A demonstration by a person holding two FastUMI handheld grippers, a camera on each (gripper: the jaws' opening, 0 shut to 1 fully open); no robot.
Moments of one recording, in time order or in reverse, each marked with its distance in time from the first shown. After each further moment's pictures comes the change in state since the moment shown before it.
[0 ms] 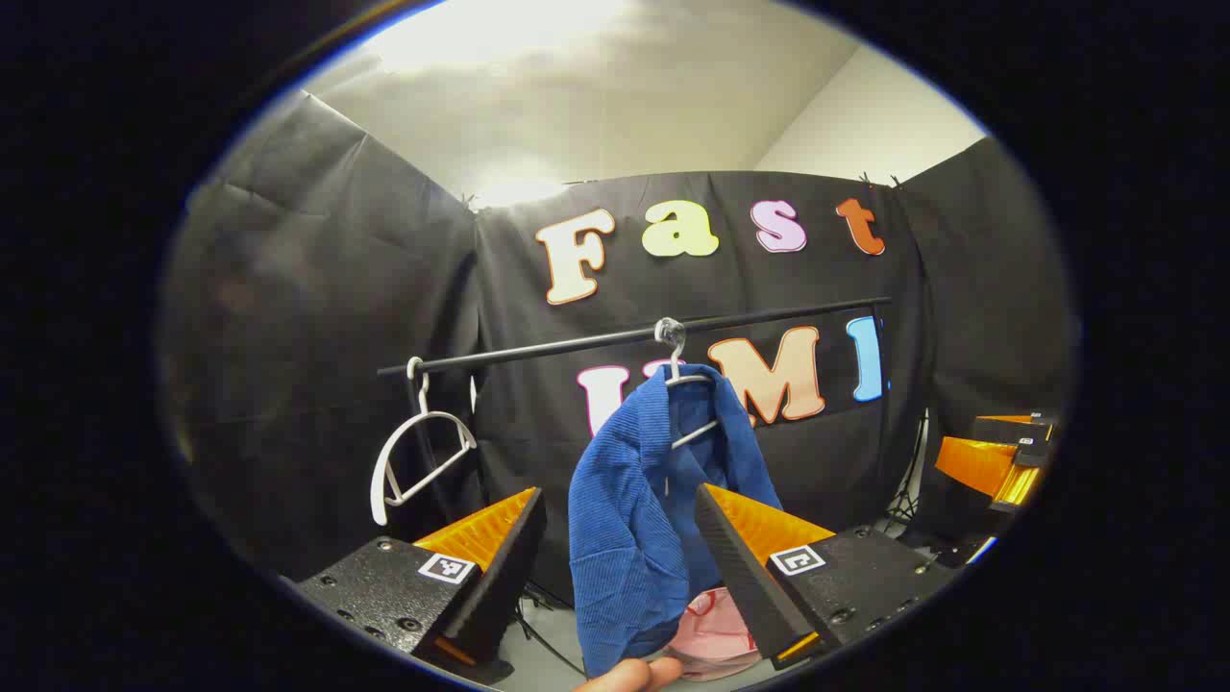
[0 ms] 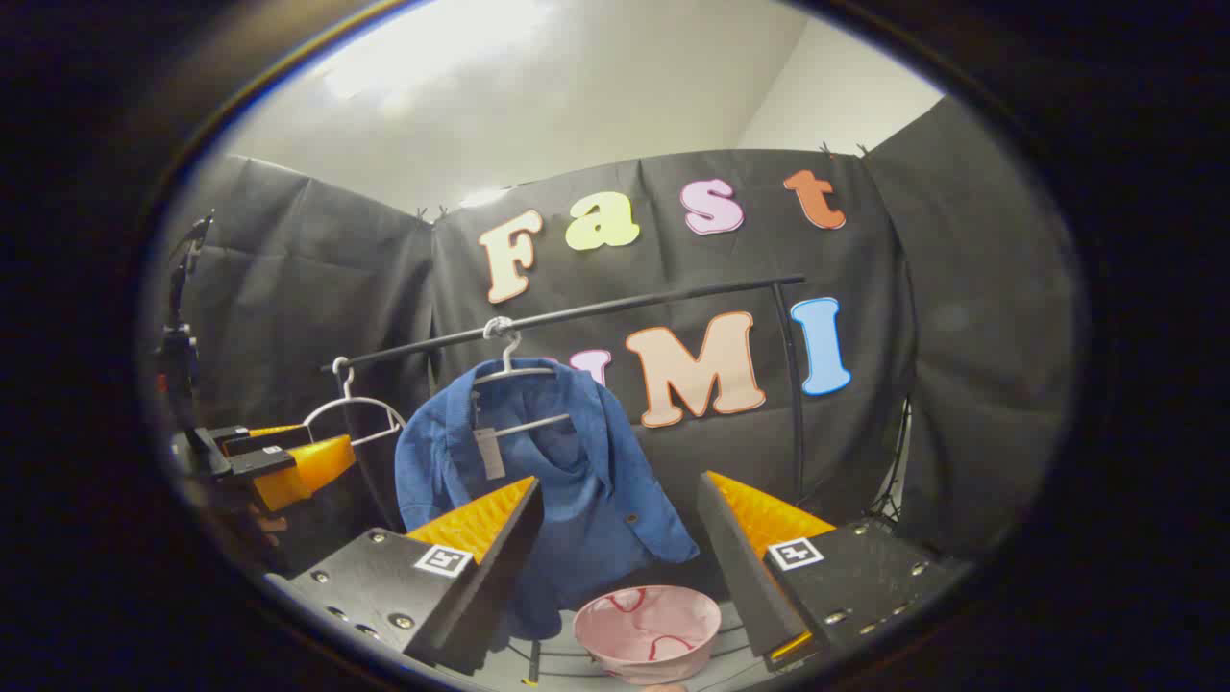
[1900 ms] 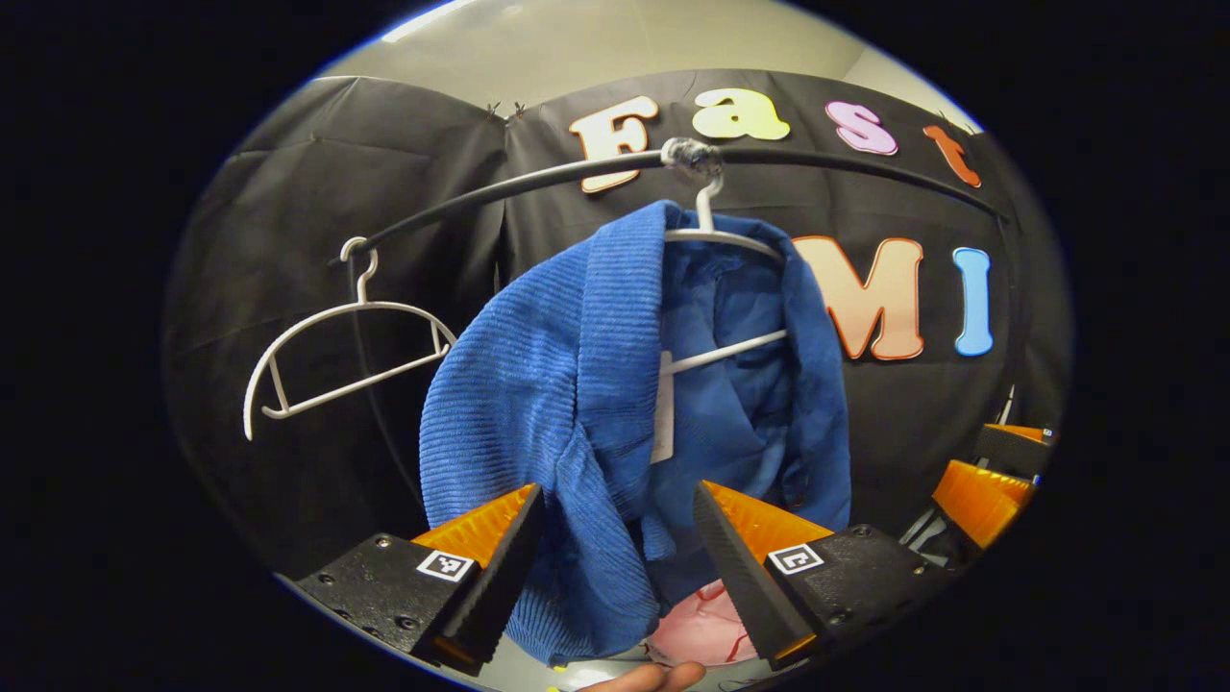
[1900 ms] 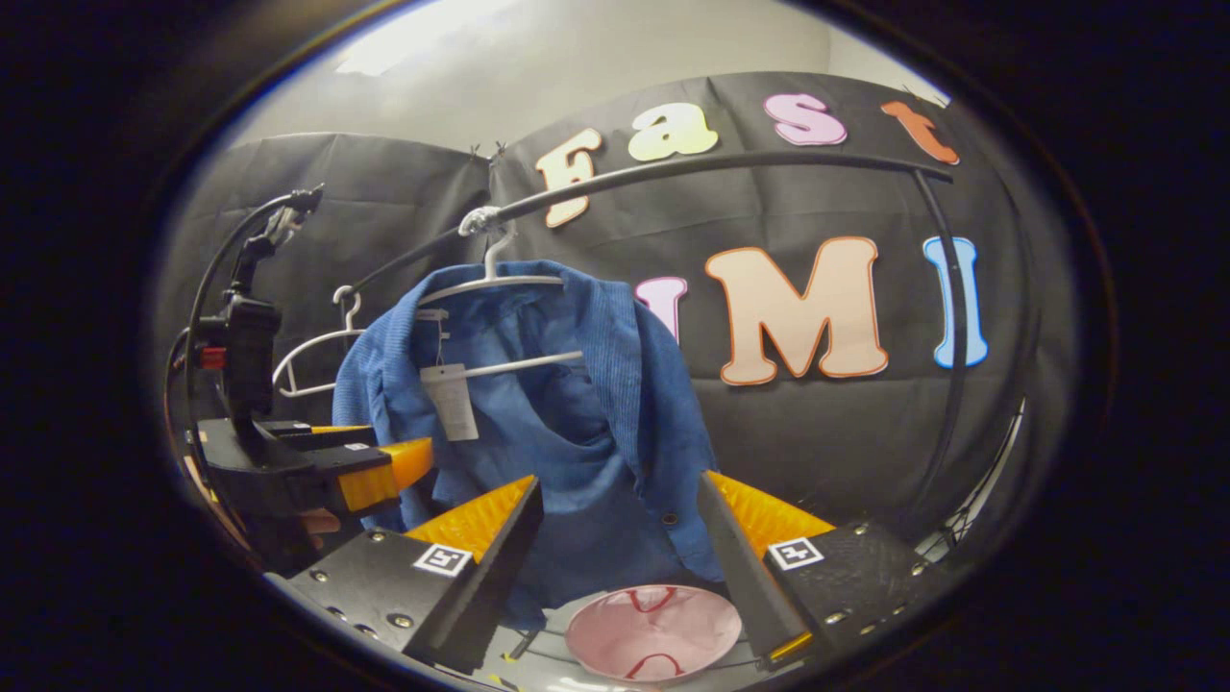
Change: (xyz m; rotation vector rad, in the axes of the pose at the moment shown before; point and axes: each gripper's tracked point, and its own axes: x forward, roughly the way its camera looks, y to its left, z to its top) left arm 0.153 -0.042 -0.125 -0.038 0.295 0.274; right arm 0.203 -0.008 -0.097 -0.063 0.202 0.321
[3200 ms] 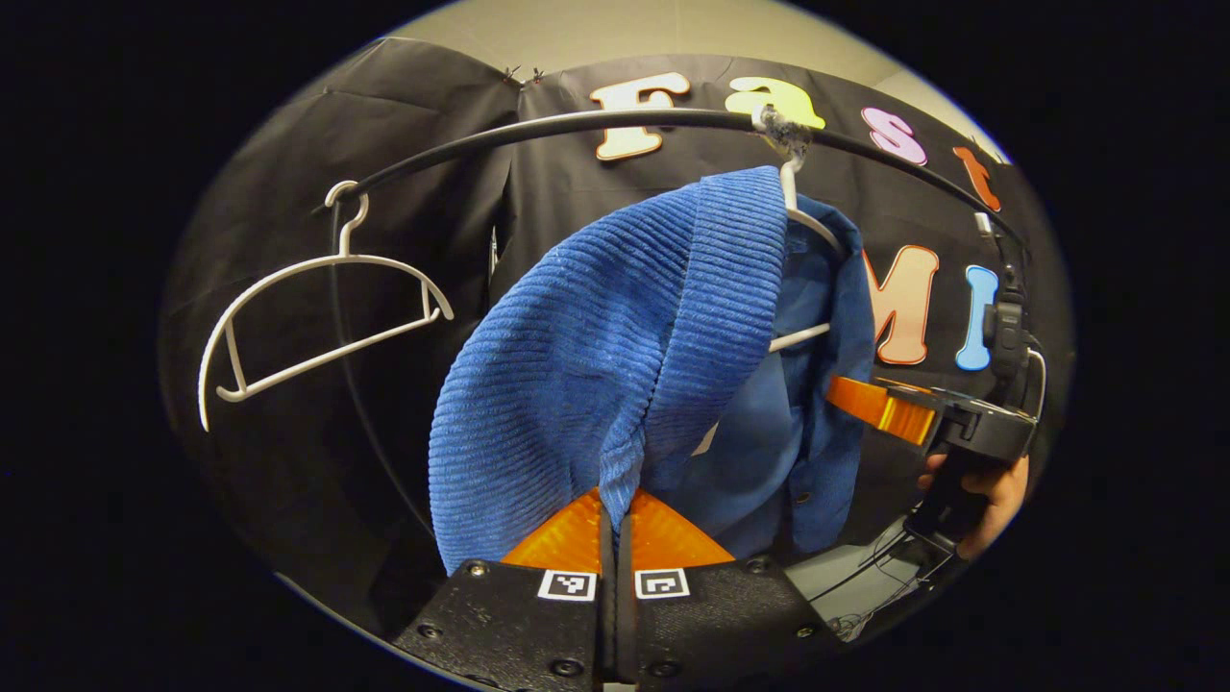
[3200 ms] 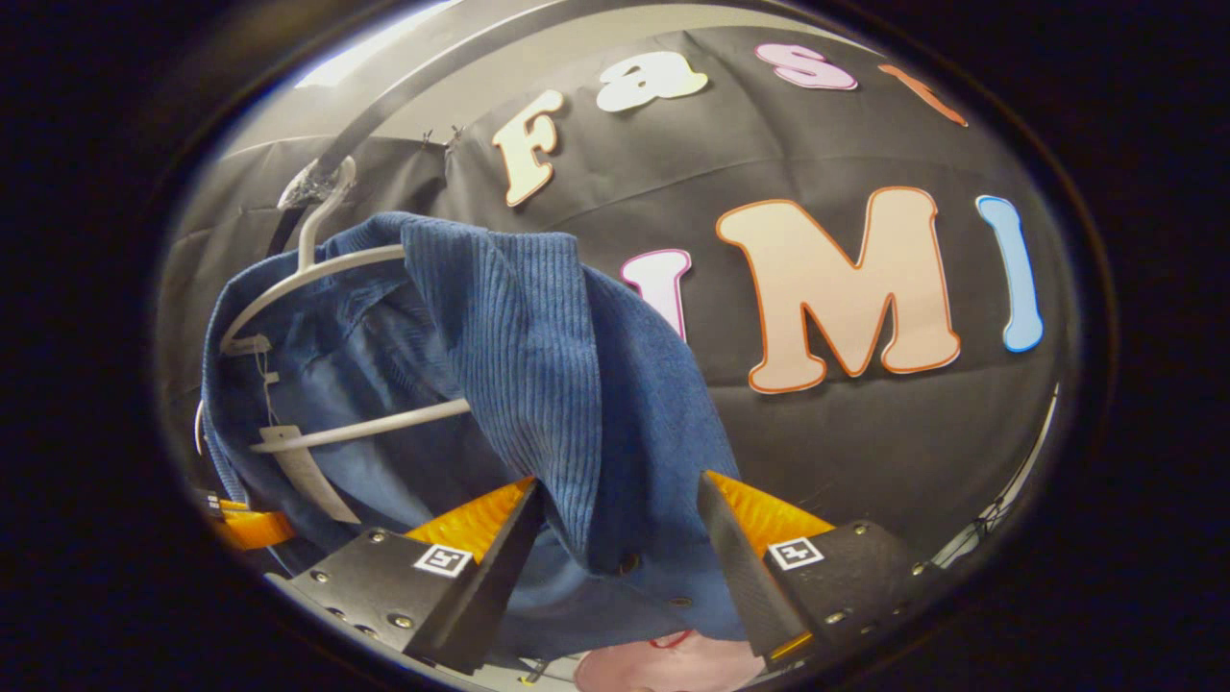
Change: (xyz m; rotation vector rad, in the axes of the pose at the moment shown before) left arm 0.026 0.023 -0.008 -0.094 0.079 -0.103; right arm 0.197 -0.014 0.016 0.066 0.026 -0.006
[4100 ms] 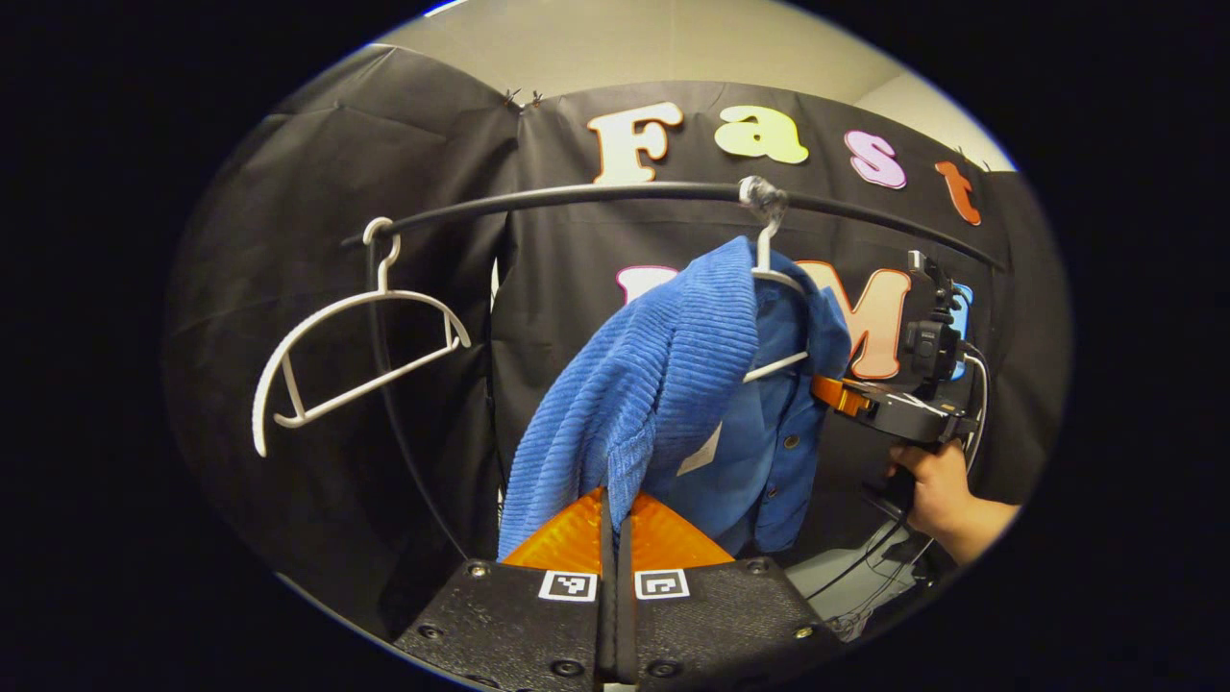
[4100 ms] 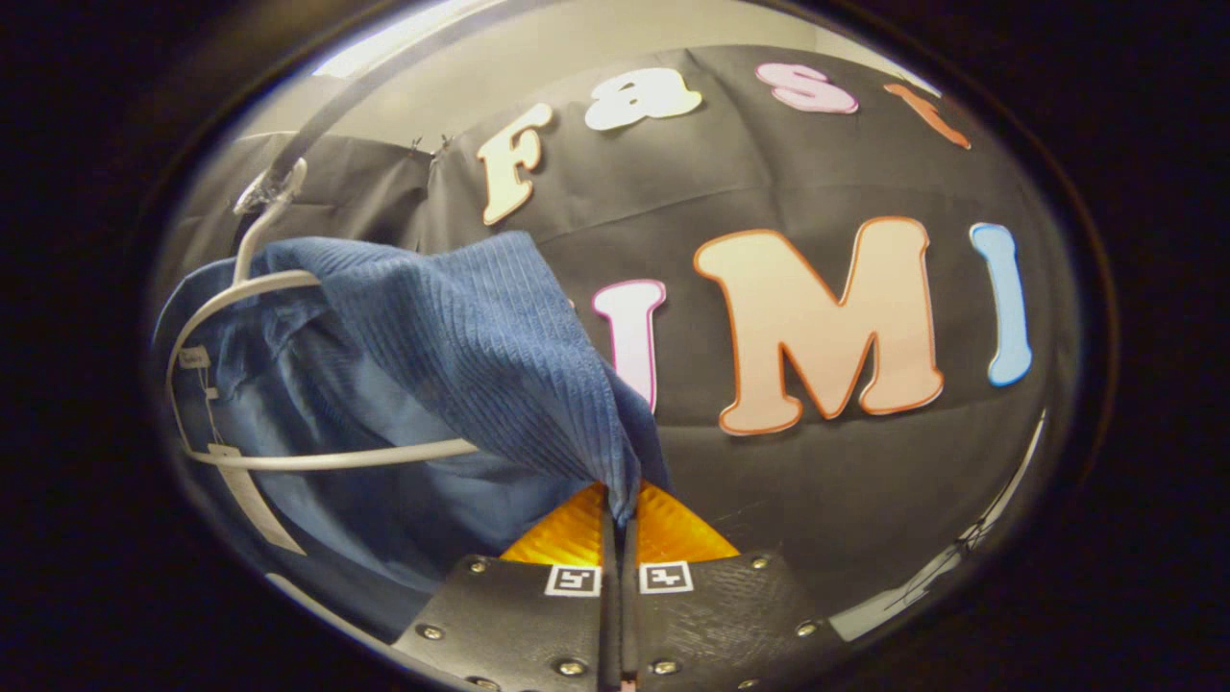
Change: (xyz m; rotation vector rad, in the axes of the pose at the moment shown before) left arm -0.076 0.014 0.032 0.029 -0.076 -0.027; right arm 0.013 -0.031 0.039 -0.078 -0.136 -0.113
